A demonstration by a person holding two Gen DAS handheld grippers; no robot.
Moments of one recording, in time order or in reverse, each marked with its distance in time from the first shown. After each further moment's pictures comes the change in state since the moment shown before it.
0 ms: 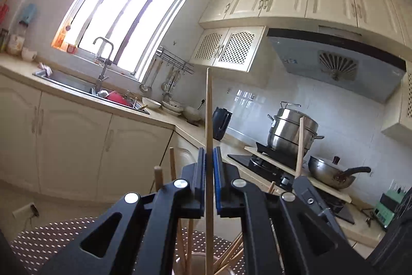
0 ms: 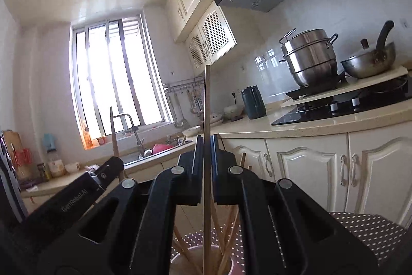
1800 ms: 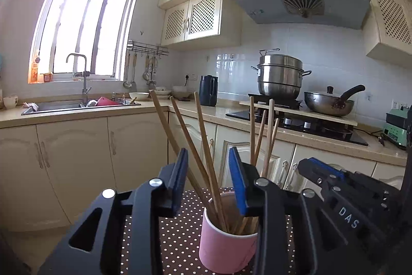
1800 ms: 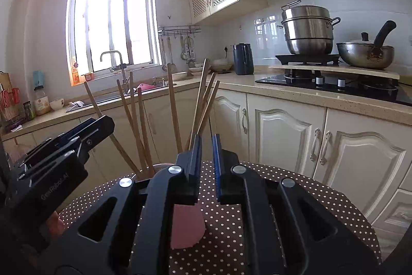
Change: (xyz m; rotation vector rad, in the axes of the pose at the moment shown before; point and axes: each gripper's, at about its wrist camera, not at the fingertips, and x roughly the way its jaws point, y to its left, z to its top) left arm -0.031 0.011 -0.055 0.351 0.150 -0.040; right arm -0.033 -0.017 -0.037 -0.192 0.299 -0.086
